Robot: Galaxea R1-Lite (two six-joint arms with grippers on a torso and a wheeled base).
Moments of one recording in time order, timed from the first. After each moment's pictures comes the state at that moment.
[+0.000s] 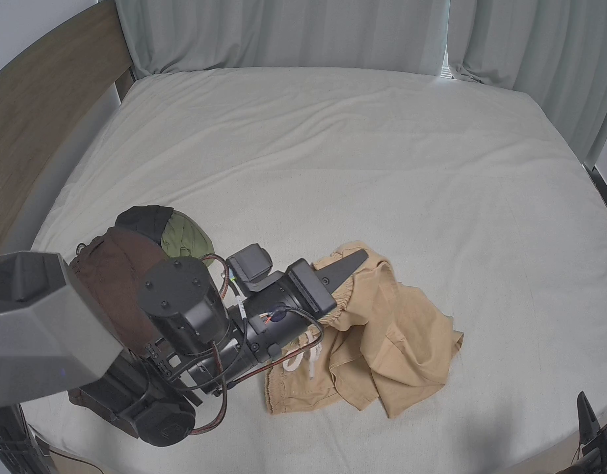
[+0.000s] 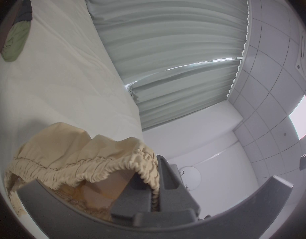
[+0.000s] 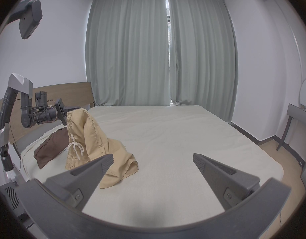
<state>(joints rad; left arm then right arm) -0.78 2.03 -0.65 -1.55 -0.16 -0.99 0.00 0.02 -0.02 0.00 0.01 0.00</state>
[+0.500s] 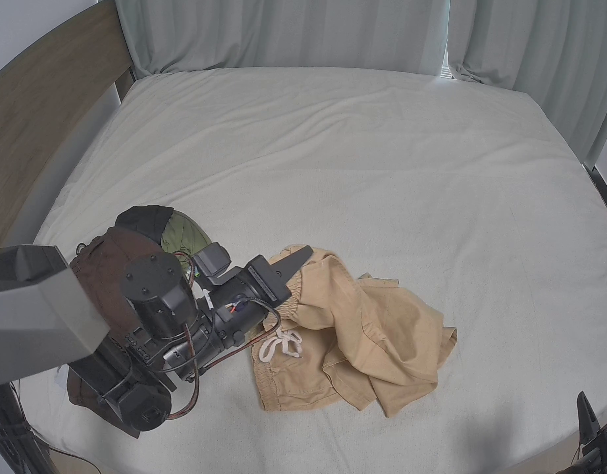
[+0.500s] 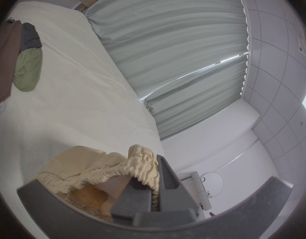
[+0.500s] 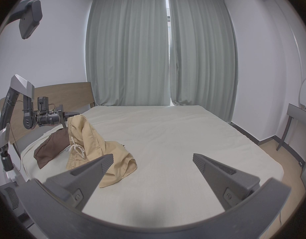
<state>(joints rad) -0.64 2.04 -0.59 -1.55 -0.12 -0.89 0.00 0.02 -0.02 0.00 0.01 0.00</state>
